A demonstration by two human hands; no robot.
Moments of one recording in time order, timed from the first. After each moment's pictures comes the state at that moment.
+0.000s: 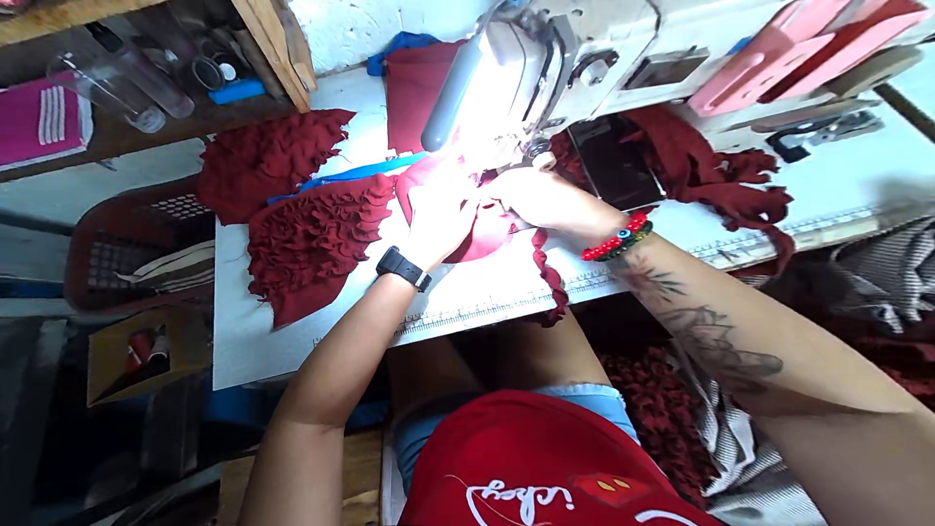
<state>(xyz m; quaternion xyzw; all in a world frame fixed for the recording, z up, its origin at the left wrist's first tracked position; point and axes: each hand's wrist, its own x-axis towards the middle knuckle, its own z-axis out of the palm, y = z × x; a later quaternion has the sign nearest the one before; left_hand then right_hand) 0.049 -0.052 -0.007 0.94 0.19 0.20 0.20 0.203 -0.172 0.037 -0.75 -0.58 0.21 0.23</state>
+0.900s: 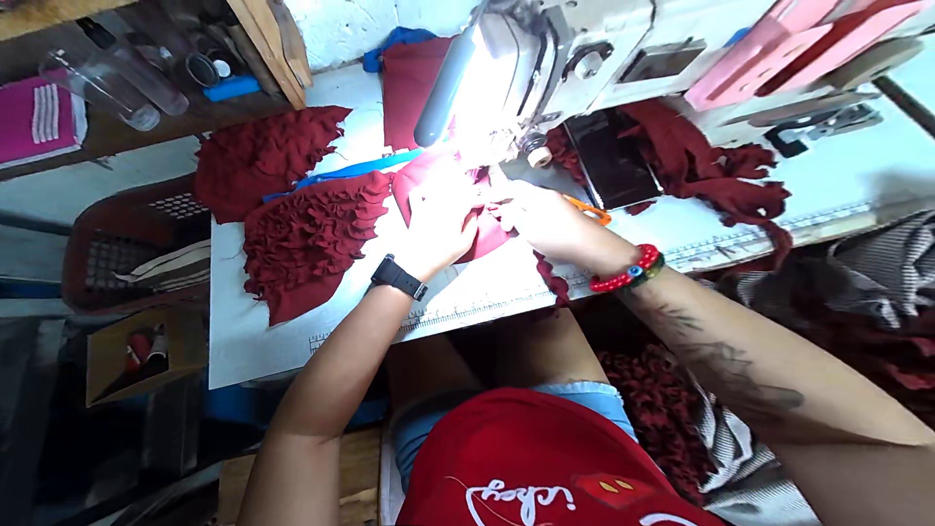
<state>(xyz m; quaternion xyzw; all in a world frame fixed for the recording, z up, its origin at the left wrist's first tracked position) 0.033 -0.066 -0.005 0.96 0.11 0.19 0.14 0.167 -0.224 0.041 -0.76 -0.52 0.22 0.32</state>
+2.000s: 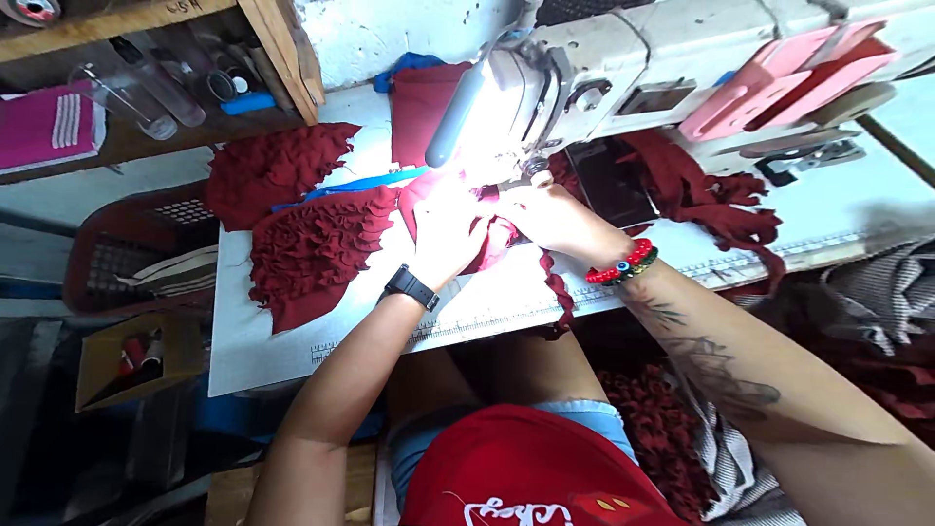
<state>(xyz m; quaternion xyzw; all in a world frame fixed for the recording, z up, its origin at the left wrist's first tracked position) 0.048 -0.069 -0.011 0.94 0.19 0.23 0.15 0.200 -0.190 0.041 -0.76 -0.58 0.14 0.26</state>
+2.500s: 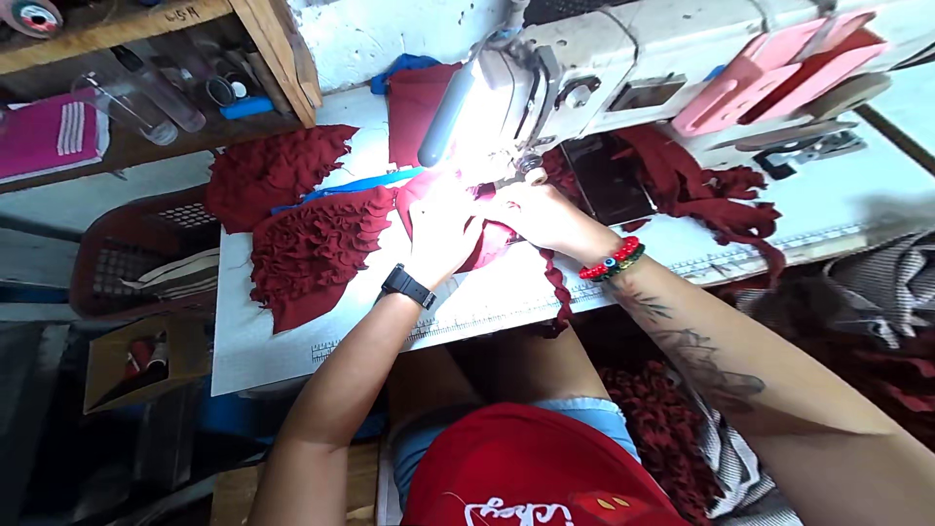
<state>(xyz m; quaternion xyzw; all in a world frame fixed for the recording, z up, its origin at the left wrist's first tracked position) 0.045 -0.067 -0.012 0.94 0.18 0.24 0.15 0.199 -0.187 0.035 -0.76 -0.56 0.17 0.29</state>
